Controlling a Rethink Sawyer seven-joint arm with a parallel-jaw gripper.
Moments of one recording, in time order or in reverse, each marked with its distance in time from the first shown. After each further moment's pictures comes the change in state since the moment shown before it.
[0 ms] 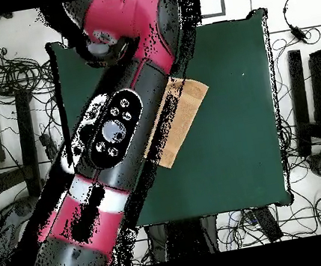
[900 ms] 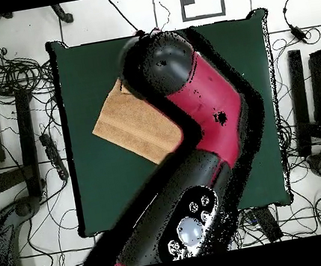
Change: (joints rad) arm 0.102 -0.385 0.478 0.611 -0.075 -0.833 -0.117
